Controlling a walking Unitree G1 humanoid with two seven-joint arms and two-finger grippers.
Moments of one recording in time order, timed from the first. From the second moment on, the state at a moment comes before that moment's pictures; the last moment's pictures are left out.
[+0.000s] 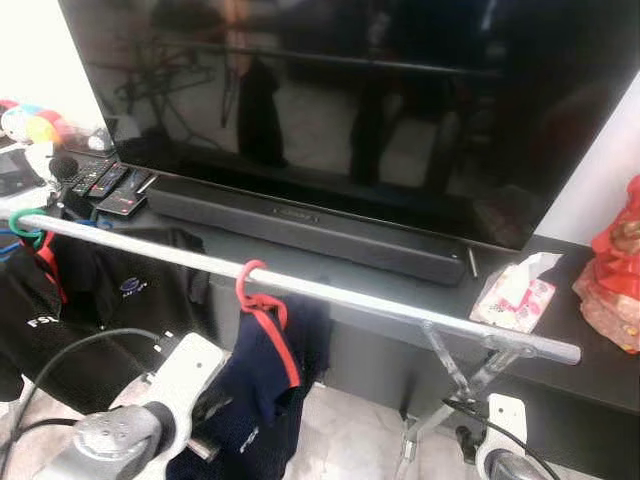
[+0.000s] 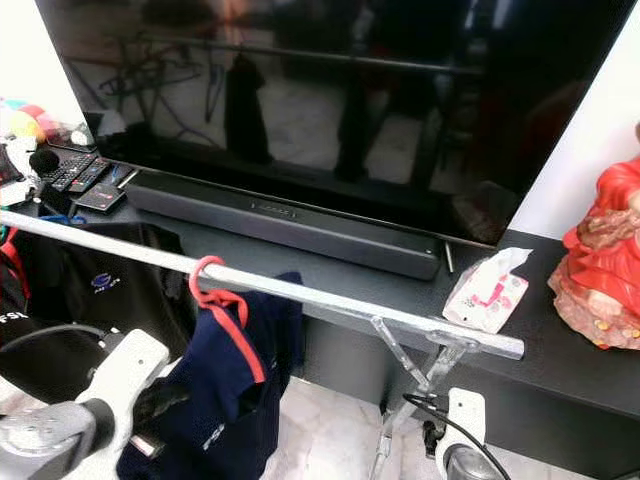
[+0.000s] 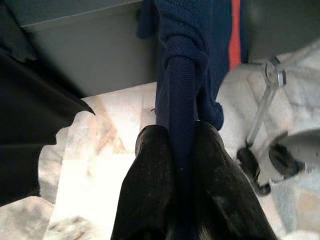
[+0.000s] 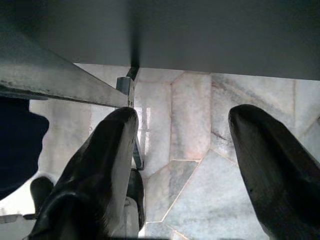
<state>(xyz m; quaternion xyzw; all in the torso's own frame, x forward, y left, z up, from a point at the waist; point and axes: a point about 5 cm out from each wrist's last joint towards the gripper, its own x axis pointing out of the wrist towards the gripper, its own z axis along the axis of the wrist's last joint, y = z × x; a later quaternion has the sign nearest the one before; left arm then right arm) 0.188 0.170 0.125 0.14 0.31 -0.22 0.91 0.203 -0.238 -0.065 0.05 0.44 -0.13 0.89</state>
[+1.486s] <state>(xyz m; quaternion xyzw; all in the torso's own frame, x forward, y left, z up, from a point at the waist) 0.165 0.185 0.137 0.23 0.02 -0.13 0.96 0.205 -0.239 -0.064 0.05 0.44 -0.12 0.89</state>
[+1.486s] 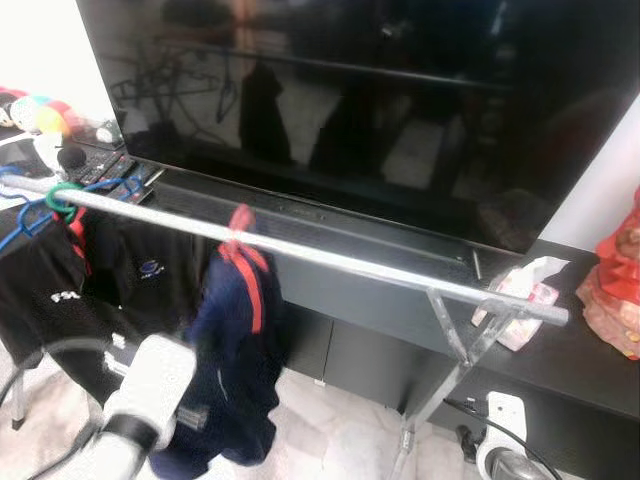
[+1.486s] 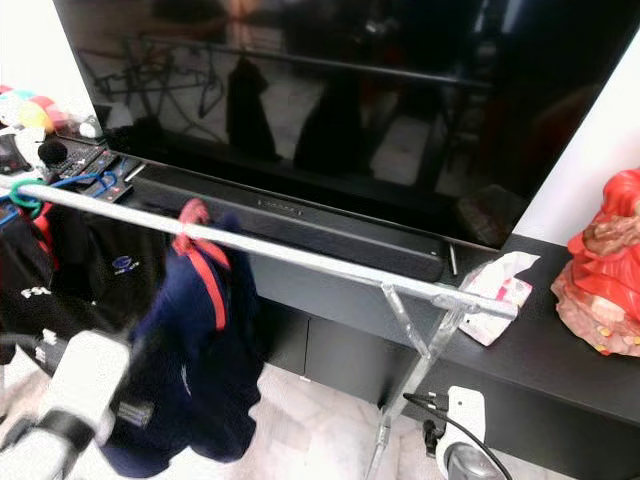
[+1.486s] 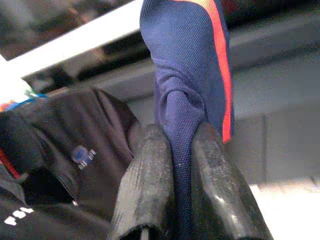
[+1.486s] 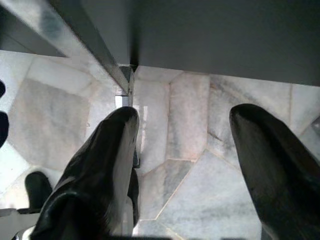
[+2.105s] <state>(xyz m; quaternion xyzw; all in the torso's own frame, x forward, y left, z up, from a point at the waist) 0.122 0.236 0.046 0.14 0.24 0.01 0.96 0.204 -0.239 -0.064 0.05 0.44 -0.12 0.89</state>
